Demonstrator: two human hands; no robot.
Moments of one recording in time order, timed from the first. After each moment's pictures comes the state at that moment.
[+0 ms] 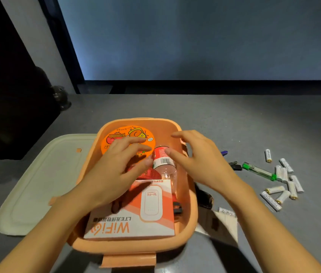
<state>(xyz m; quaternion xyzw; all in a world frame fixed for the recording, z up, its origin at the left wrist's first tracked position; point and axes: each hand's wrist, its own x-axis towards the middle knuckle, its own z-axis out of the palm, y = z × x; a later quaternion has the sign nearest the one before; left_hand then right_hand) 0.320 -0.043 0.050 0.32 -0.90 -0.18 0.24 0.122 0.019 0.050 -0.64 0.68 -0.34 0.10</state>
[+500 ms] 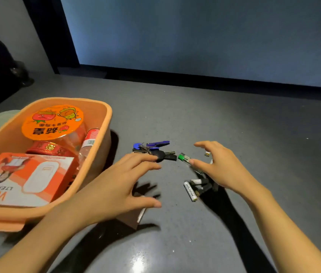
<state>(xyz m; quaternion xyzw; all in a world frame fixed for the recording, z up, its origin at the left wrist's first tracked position) 0.155 0.072 0.023 0.23 -0.94 -0.19 0.17 -0.103 0.117 0.013 -0.63 0.73 -0.23 0.15</state>
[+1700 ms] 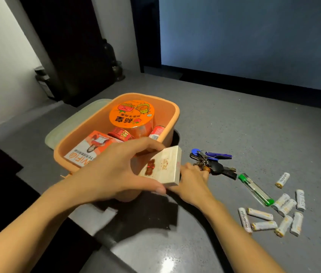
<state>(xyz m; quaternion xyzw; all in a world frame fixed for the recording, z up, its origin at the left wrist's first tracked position) 0.216 0.096 0.084 0.45 -0.82 -0.25 0.23 0.035 0.037 -0.066 -0.75 0.62 -0.10 0.19</state>
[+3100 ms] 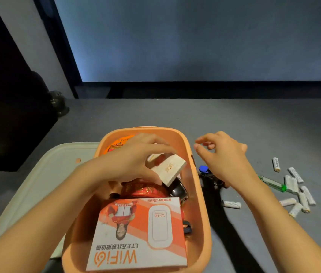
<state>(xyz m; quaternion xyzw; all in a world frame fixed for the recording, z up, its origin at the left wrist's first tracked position) 0.286 -0.108 0.070 0.20 -0.96 -0.19 0.06 0.089 -0.009 0.049 -0.55 0.78 -0.29 0.02</state>
